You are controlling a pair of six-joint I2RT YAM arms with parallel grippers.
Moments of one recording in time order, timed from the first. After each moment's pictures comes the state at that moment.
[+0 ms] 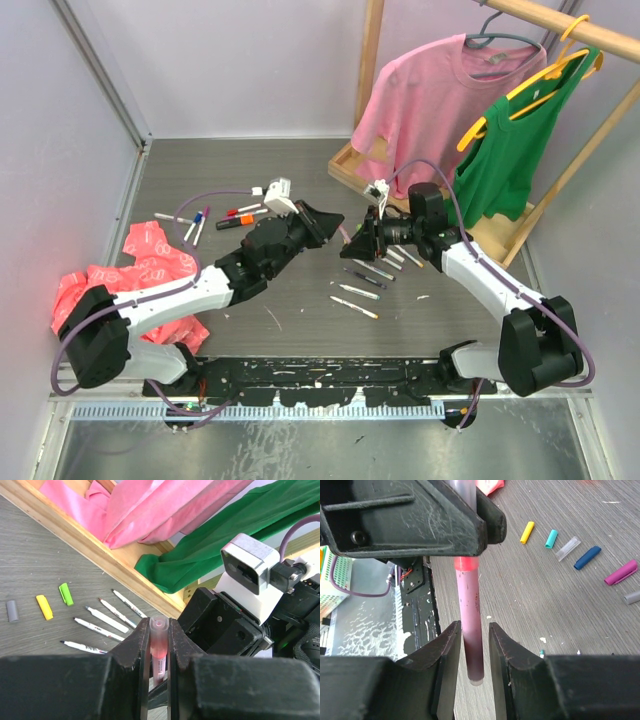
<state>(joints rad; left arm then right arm) -0.92 1.33 0.85 0.41 -0.30 -0.87 0.33 1.29 0.83 -0.06 -1.05 0.08</state>
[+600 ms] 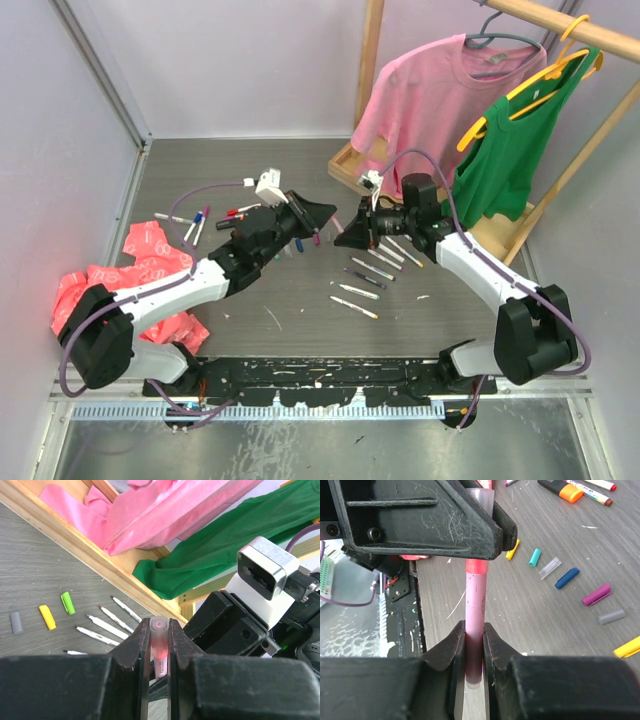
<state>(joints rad) -0.81 1.34 0.85 0.46 -0.18 -0.90 0.35 1.34 0.90 -0.06 -1.01 0.05</state>
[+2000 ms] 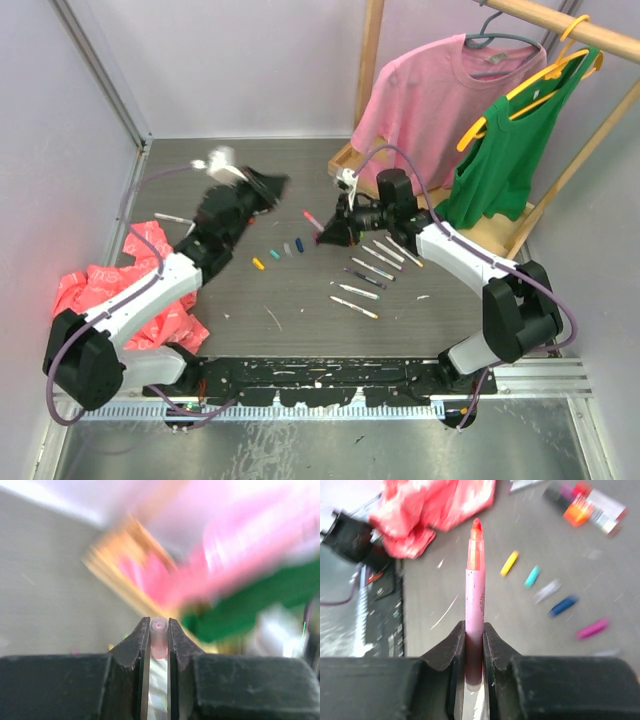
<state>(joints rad) -0.62 1.22 0.86 0.30 -0.12 -0.77 0.48 1.49 1.02 0.07 -0.89 -0.03</state>
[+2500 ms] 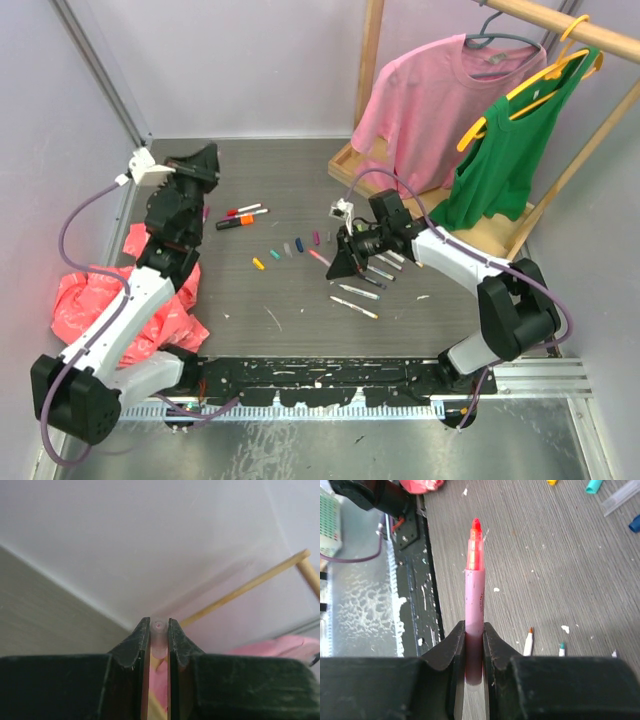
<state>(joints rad) -0.36 1.06 0.88 0.44 -0.45 -0.83 0.49 1.50 0.93 -0.29 -0.99 -0.11</state>
